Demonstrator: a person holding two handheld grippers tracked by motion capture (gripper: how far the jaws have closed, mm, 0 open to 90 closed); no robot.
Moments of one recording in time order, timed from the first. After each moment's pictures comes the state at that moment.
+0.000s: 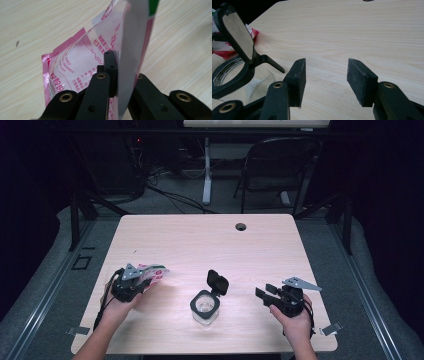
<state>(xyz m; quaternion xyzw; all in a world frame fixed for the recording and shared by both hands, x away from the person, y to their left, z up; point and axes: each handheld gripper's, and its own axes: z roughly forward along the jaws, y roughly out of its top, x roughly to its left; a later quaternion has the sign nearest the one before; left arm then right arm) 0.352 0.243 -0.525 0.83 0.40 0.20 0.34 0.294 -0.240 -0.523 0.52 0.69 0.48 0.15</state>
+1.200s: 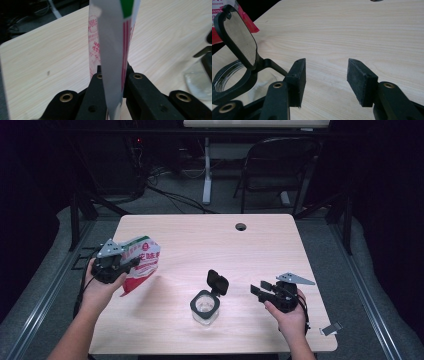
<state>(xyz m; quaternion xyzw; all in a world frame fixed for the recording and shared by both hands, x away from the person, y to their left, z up) 0.352 0.249 -0.436 0.81 0.38 0.21 0.39 0.306 -0.229 -0.520 0.52 0.70 0.48 0.14</state>
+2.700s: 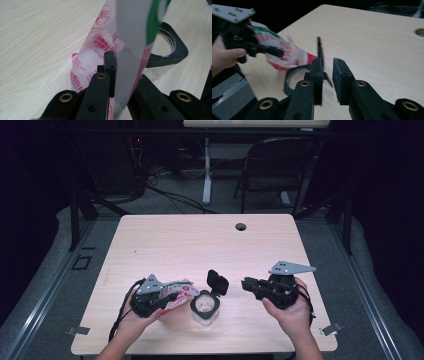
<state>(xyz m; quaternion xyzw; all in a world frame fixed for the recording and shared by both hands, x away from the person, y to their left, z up) 0.301 0.174 -0.501 0.85 0.31 0.12 0.42 0.280 -0.195 -0.426 0.39 0.77 0.50 0.10</state>
